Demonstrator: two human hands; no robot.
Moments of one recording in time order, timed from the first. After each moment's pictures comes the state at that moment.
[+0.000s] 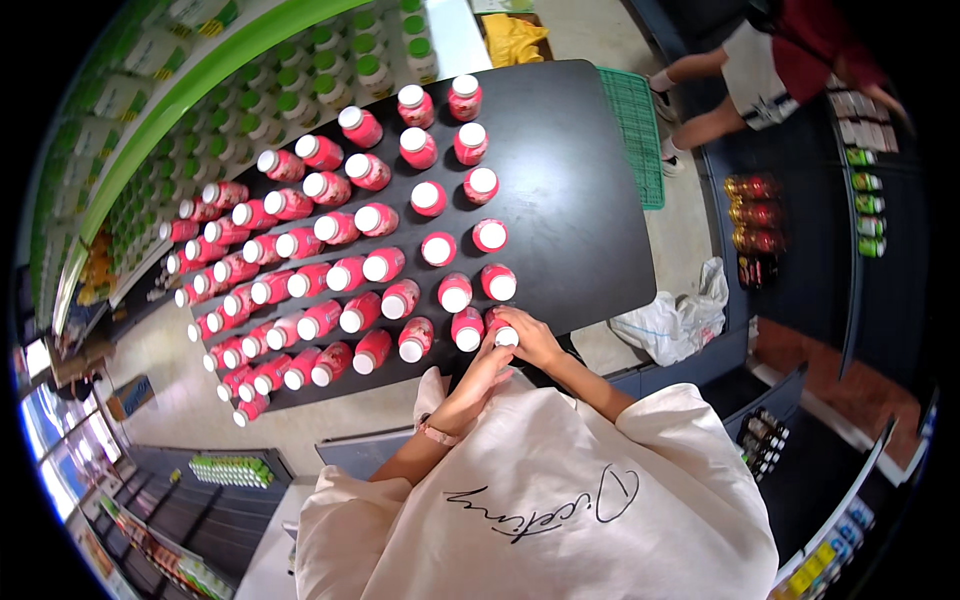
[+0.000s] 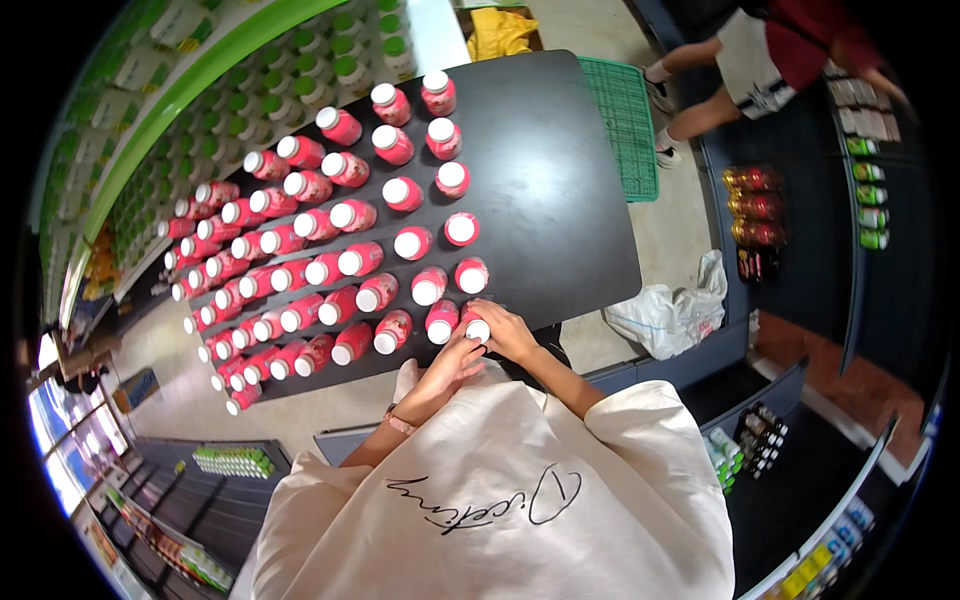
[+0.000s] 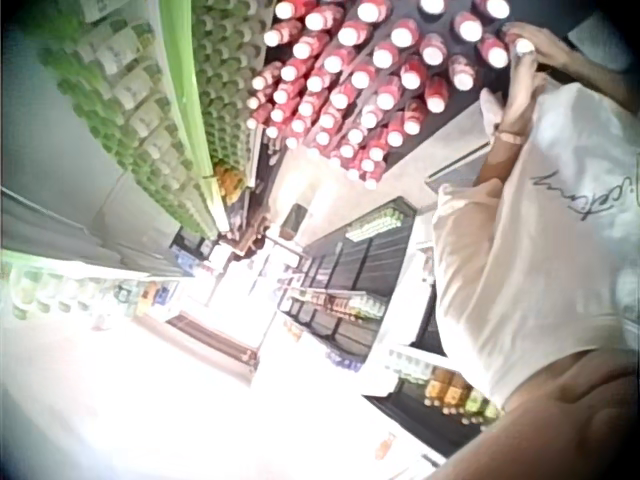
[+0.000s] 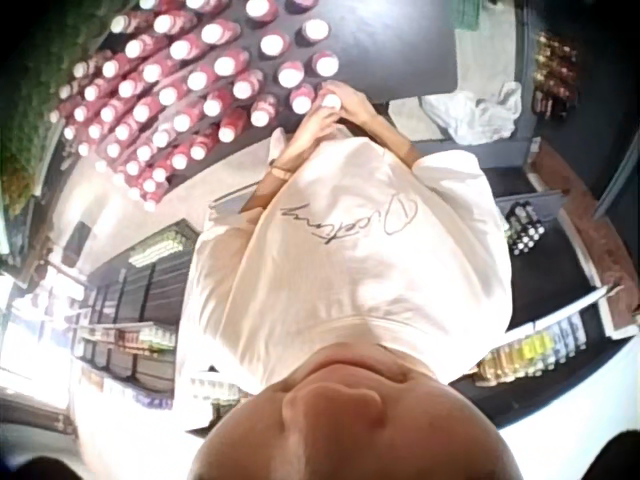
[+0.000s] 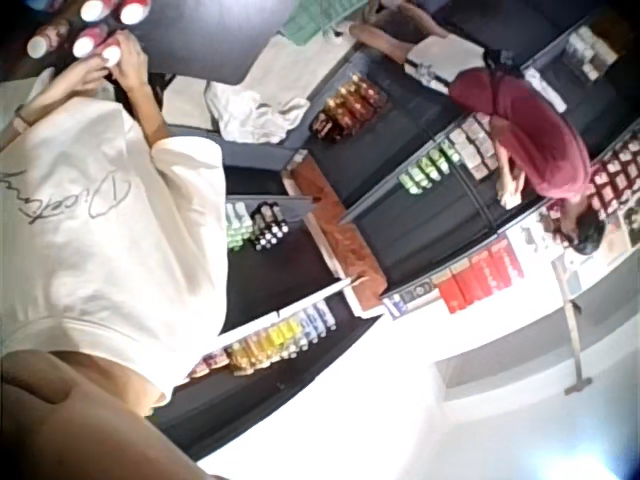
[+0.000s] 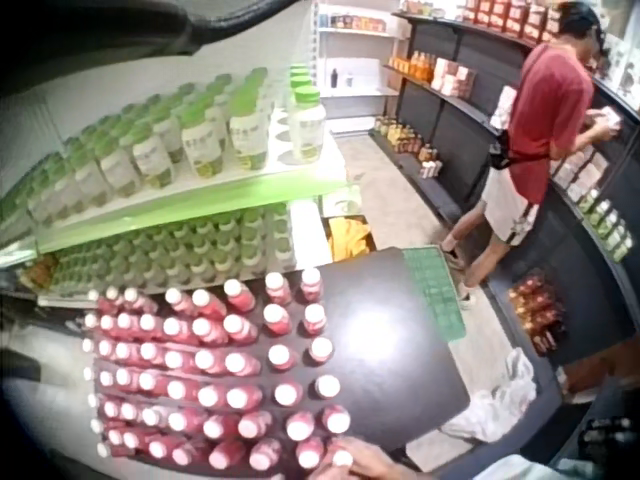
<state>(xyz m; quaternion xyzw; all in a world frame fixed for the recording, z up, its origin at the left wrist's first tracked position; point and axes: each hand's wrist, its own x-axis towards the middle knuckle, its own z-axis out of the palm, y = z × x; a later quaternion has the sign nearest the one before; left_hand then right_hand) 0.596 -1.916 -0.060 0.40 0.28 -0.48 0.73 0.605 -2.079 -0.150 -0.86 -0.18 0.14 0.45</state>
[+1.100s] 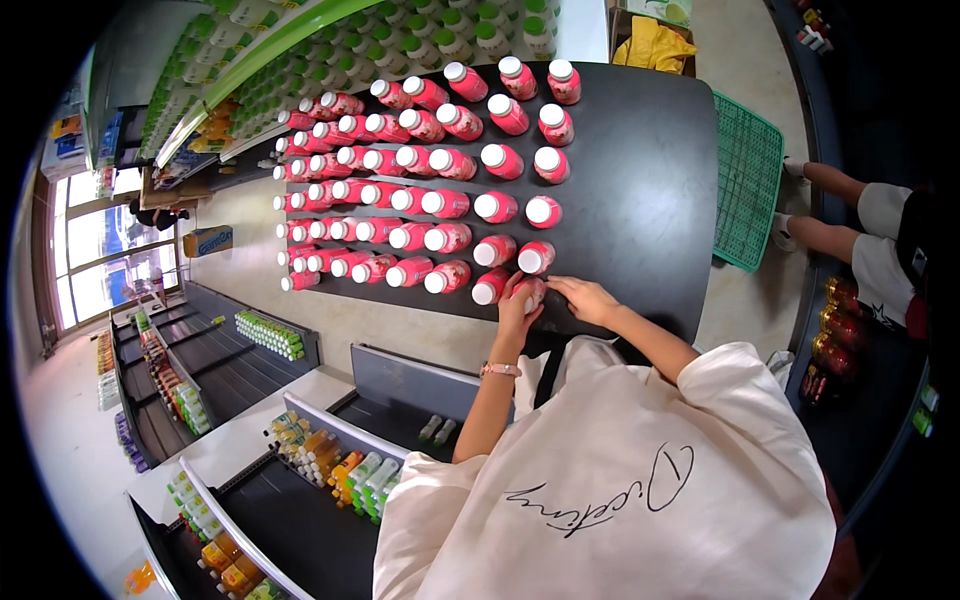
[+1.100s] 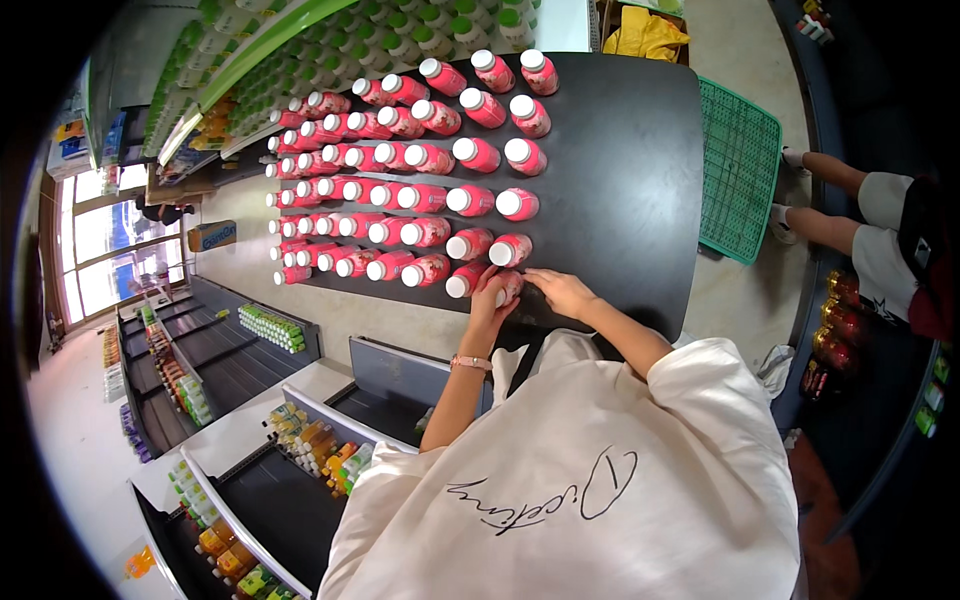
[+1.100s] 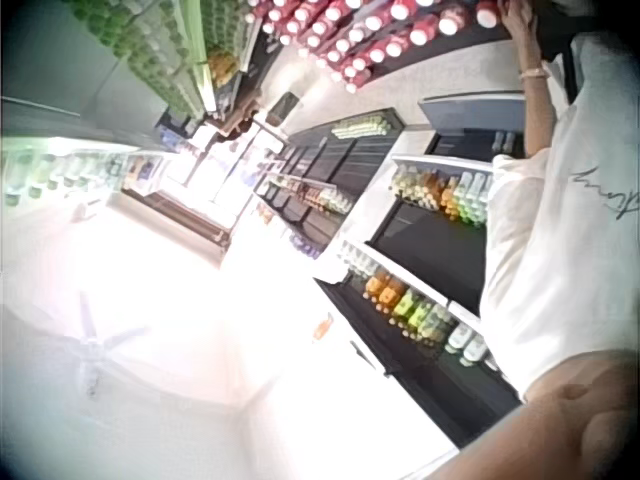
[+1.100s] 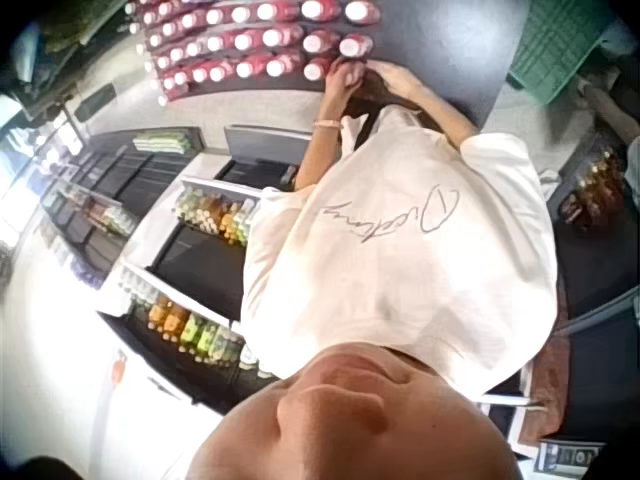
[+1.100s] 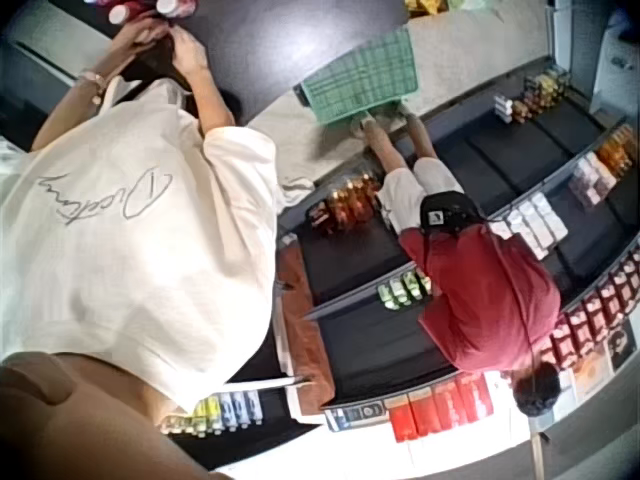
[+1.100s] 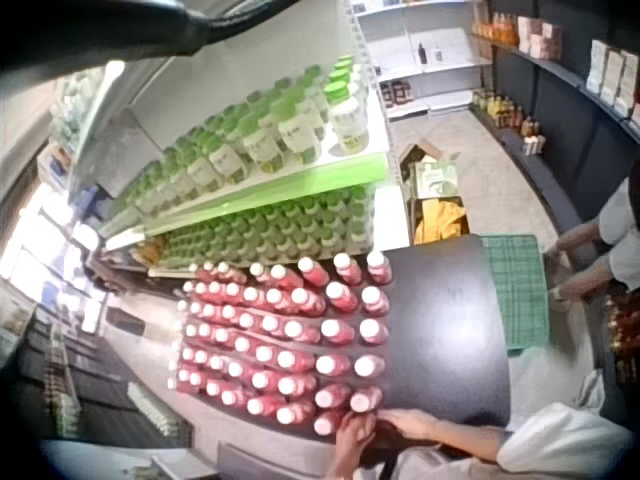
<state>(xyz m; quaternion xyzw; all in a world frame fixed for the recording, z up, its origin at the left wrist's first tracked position) 0.603 -2.007 -0.130 0.43 0.49 -0.06 0.75 0.688 -2.167 -0.197 -0.75 -0.46 0.27 0.38</state>
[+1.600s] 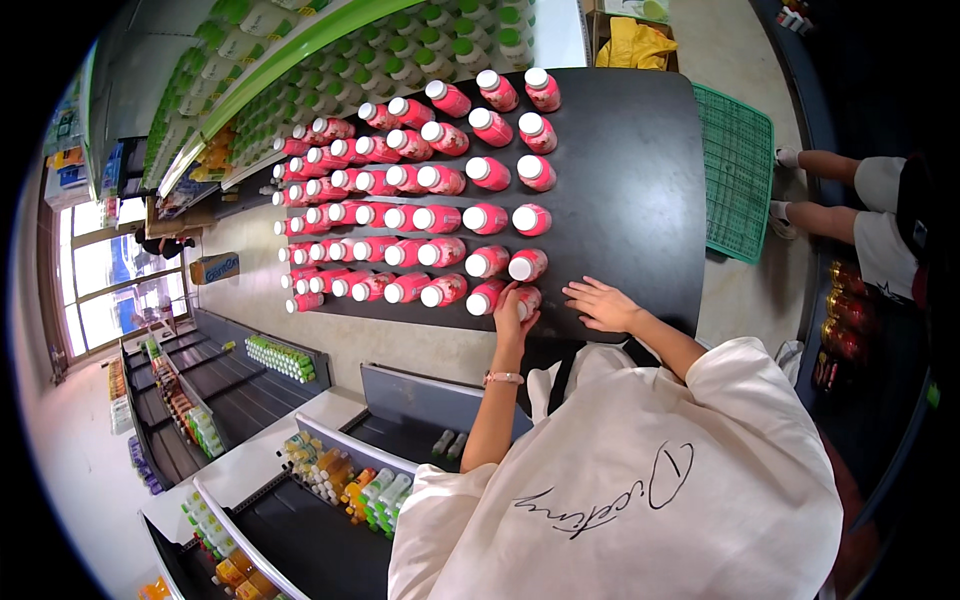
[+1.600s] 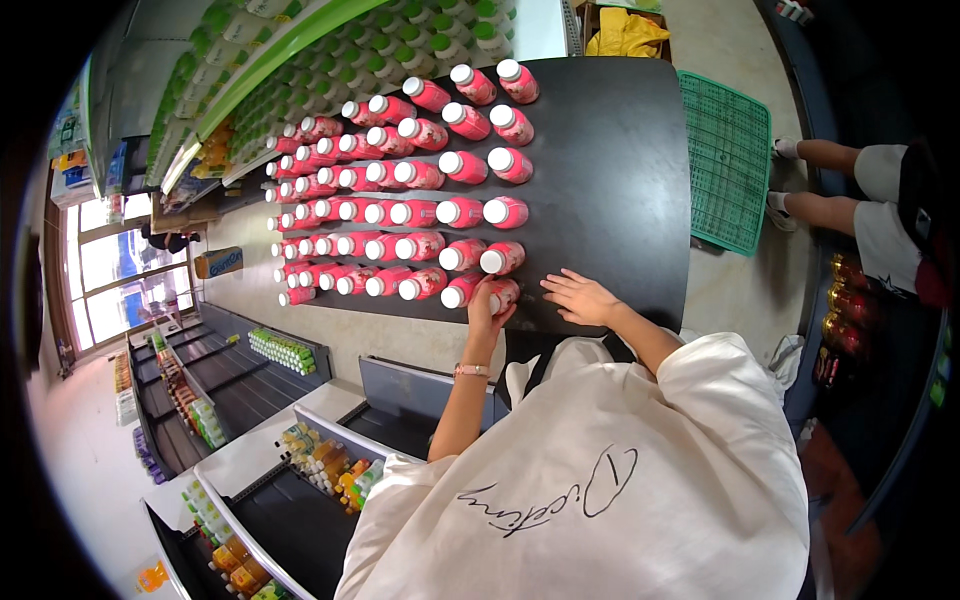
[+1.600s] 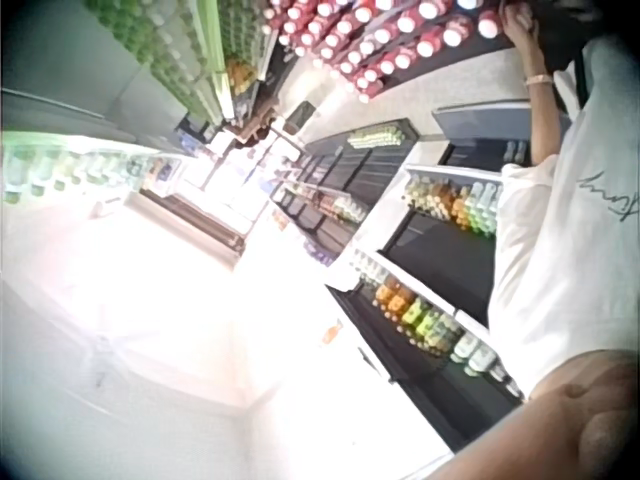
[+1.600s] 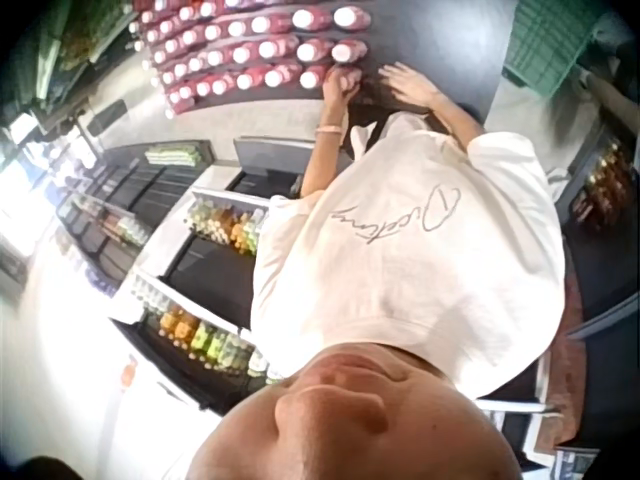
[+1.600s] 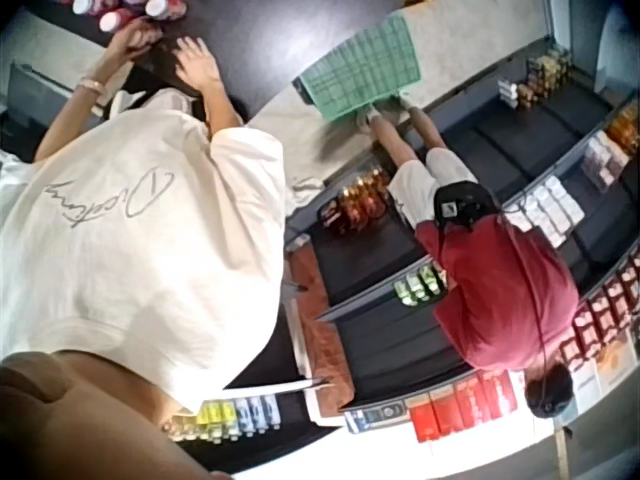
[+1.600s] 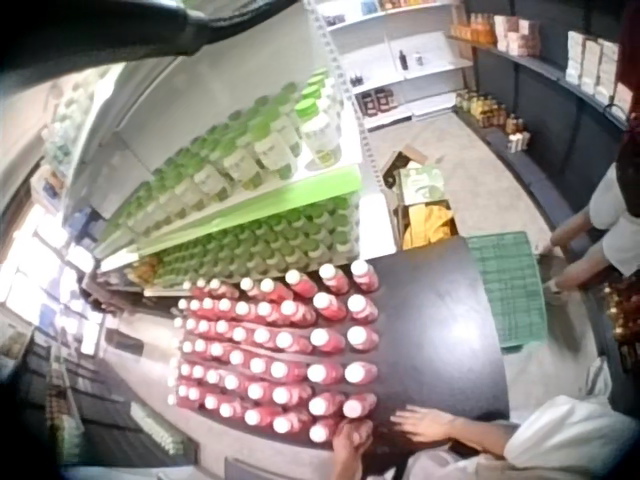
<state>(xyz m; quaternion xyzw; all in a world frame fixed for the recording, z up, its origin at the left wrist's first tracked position) 0.597 -2.012 -0.138 0.43 0.51 -0.04 0.74 0.689 -2.221 -0.221 -0.73 -0.61 0.16 0.27</state>
